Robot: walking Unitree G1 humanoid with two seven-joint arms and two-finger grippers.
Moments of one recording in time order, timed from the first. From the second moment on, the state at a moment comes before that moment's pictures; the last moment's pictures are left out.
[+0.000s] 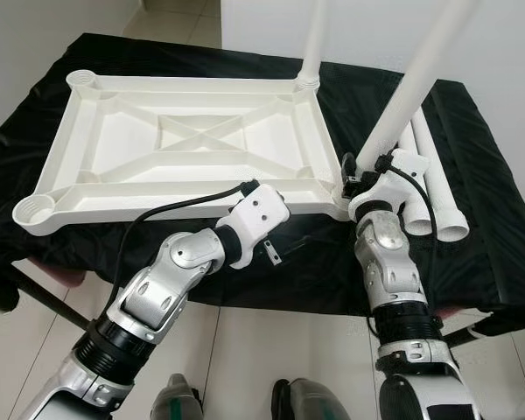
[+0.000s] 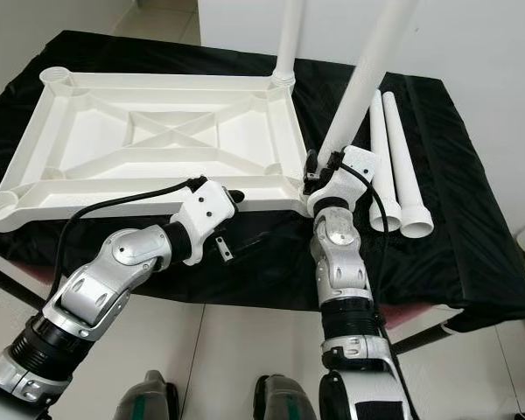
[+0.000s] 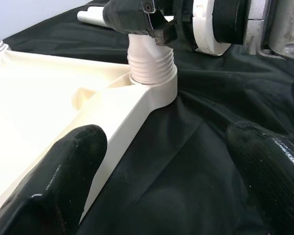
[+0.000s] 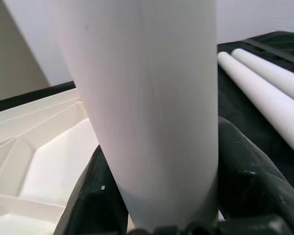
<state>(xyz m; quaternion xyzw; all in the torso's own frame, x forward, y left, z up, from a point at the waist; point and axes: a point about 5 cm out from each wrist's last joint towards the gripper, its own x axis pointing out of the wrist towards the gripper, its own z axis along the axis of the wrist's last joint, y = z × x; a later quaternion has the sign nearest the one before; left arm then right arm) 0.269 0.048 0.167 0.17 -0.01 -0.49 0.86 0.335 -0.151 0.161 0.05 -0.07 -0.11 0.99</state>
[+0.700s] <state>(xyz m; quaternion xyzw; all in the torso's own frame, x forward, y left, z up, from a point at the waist) 0.268 0.048 0.167 0.17 -0.01 -0.49 0.85 0.330 -0.148 0.149 0.06 -0.04 -0.14 0.99</state>
